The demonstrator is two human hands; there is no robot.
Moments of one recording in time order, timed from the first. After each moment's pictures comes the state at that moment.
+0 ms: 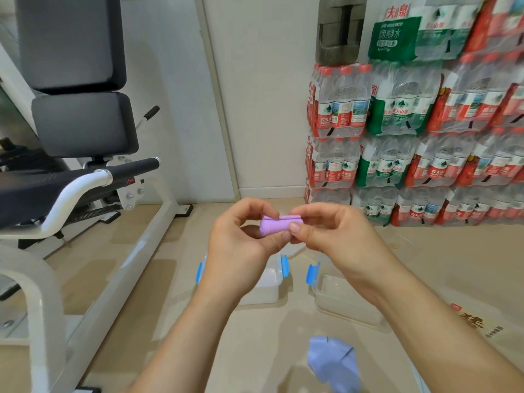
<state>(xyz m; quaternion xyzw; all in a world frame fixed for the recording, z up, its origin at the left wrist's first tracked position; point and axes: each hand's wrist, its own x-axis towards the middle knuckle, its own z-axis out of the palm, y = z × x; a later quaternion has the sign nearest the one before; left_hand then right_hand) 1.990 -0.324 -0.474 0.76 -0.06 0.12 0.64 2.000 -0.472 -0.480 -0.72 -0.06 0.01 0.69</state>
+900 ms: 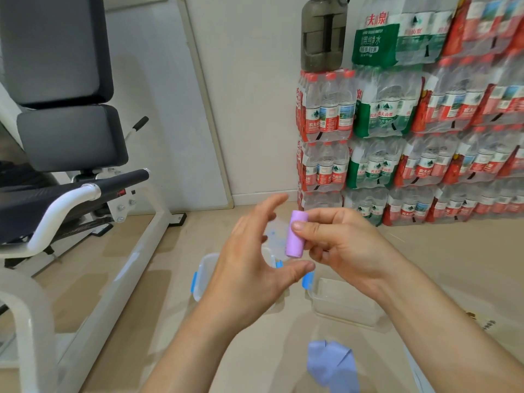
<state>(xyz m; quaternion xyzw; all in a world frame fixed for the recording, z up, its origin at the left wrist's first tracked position) 1.984 -0.332 -0.483 0.87 -0.21 0.15 0.42 2.003 -0.488 -0.475 -0.65 -0.04 0.09 0.76</state>
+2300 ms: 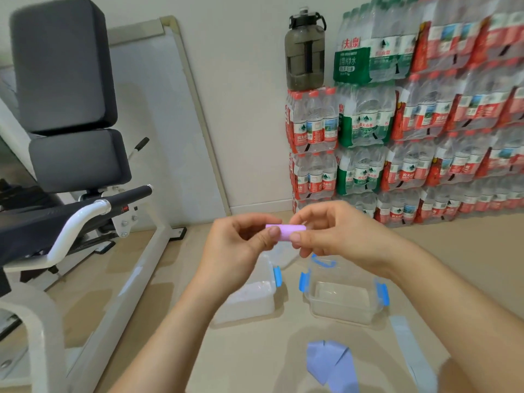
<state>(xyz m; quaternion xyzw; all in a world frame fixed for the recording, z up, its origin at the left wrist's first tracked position) 1.972 -0.336 -0.454 0.79 -0.14 0.07 0.59 1.972 -0.519 -0.446 -0.79 -0.13 0.08 0.60</state>
